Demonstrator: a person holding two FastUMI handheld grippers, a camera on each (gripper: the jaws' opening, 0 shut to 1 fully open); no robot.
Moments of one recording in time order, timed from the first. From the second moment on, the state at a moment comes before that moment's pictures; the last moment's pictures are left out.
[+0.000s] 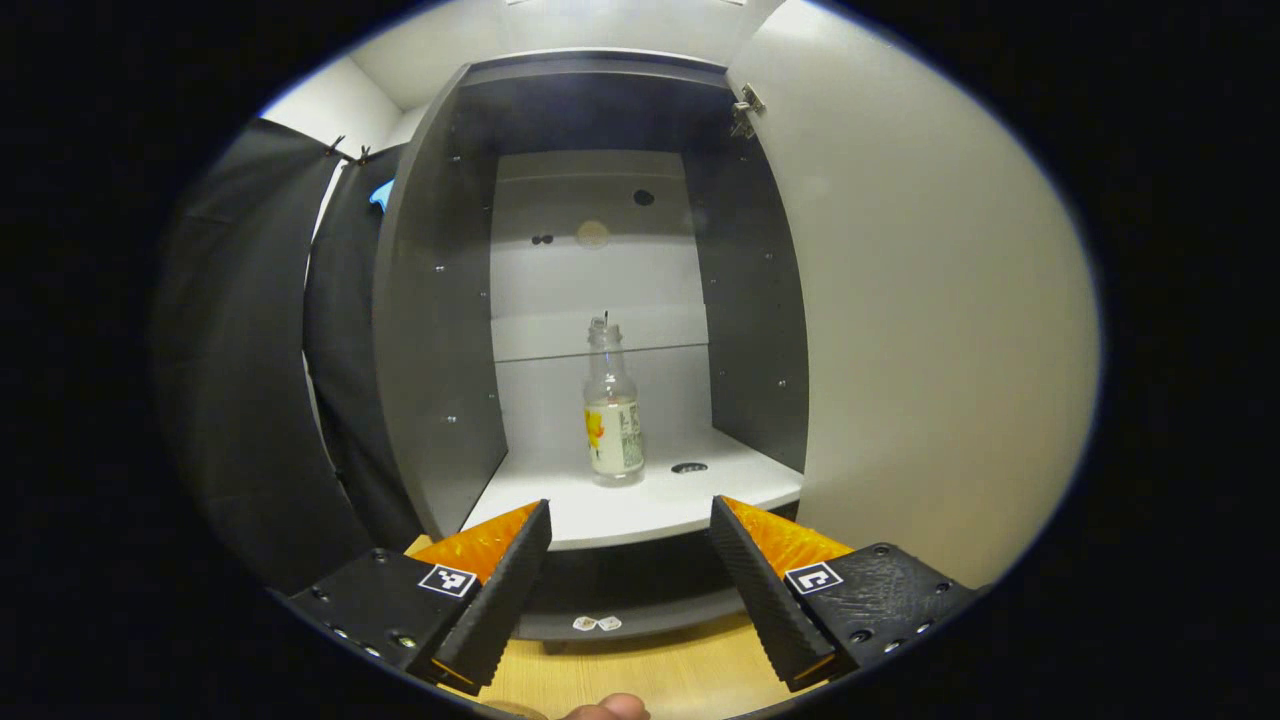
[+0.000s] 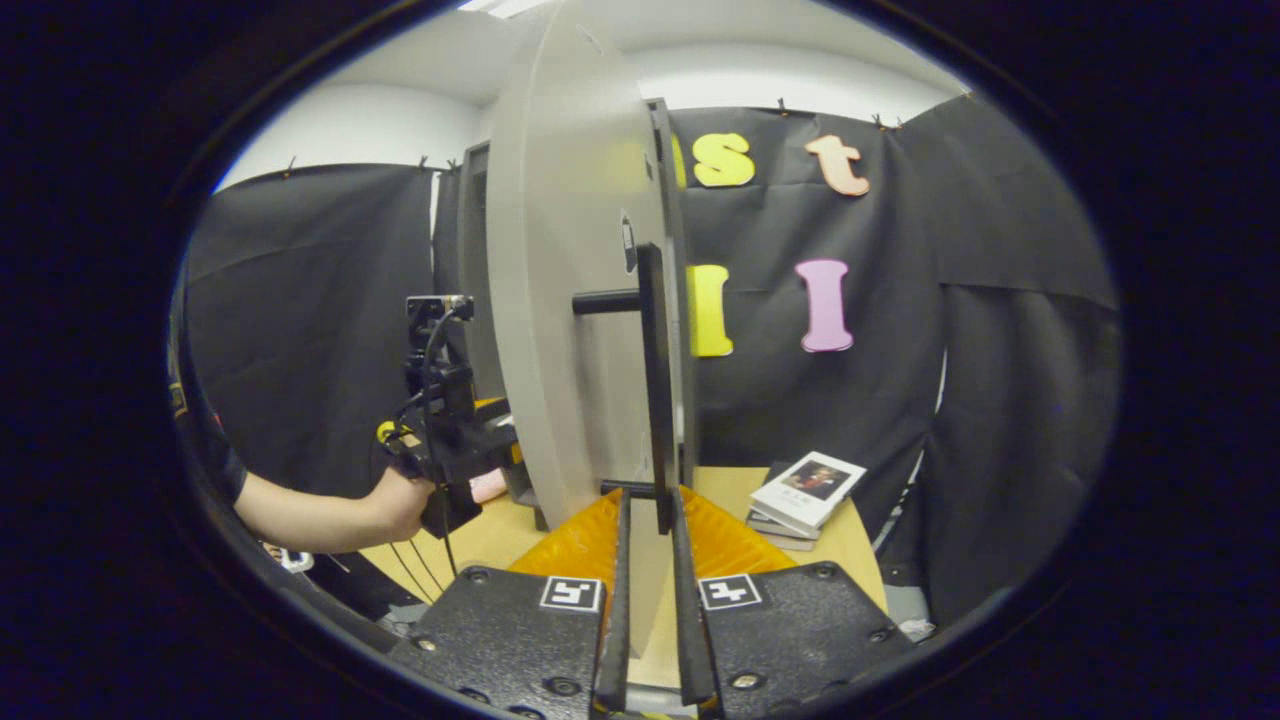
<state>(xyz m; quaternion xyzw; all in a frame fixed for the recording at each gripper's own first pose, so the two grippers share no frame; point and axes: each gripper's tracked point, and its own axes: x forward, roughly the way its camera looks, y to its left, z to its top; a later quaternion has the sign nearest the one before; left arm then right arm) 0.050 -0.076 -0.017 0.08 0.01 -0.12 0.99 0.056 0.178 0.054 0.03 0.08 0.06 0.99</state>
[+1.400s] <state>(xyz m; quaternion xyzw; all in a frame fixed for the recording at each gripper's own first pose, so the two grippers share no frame) 0.271 -0.088 0.007 0.01 0.00 -0.04 1.00 0.072 0.163 0.032 0.11 0.07 -0.05 0.99</state>
